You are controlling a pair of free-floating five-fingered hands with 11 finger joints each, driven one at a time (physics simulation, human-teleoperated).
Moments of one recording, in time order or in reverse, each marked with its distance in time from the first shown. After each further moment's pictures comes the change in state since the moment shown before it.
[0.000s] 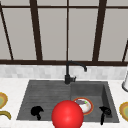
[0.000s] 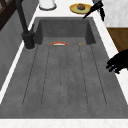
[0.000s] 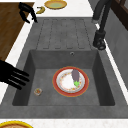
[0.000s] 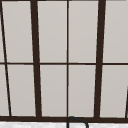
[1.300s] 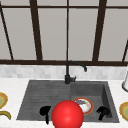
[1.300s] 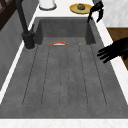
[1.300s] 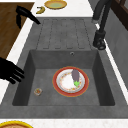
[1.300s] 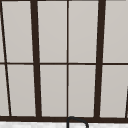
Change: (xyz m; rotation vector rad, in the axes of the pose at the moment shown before) left hand -0.004 -0.014 -0.071 -0.015 0.005 0.040; right hand 0.010 0.004 0.000 0.007 -0.025 -0.018
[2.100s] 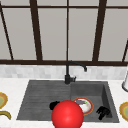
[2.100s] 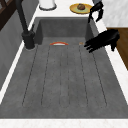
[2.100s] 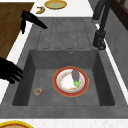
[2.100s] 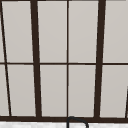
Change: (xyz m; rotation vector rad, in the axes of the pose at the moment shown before) left hand -0.052 0.003 -0.077 -0.015 0.004 0.010; right hand 0.000 0.000 0.000 -0.002 0.001 -0.004
